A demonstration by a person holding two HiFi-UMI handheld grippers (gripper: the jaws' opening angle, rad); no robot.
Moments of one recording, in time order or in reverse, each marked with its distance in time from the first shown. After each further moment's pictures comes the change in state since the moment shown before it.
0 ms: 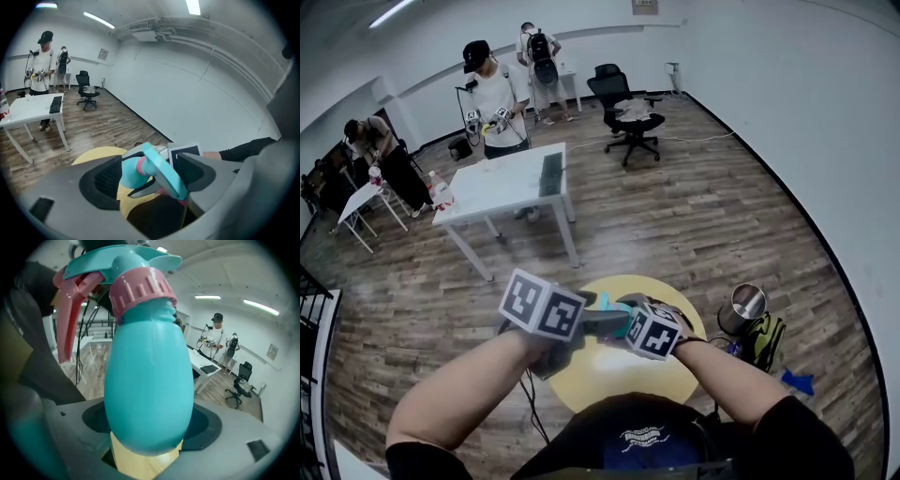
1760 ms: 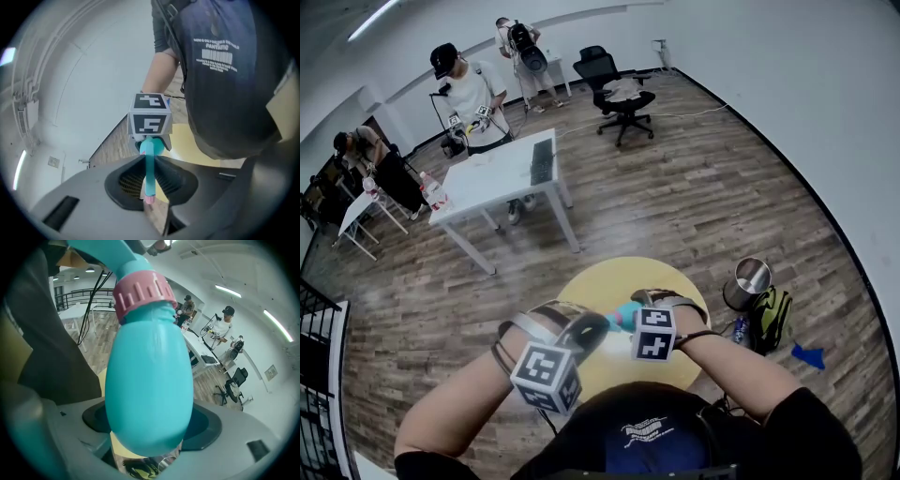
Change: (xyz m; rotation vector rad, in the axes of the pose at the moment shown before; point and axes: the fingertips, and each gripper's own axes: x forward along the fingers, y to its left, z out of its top) left arm 0.030 -0.020 -0.078 1.516 0.316 0.239; right arm -0.009 0.002 -0.085 -0.194 0.305 -0.053
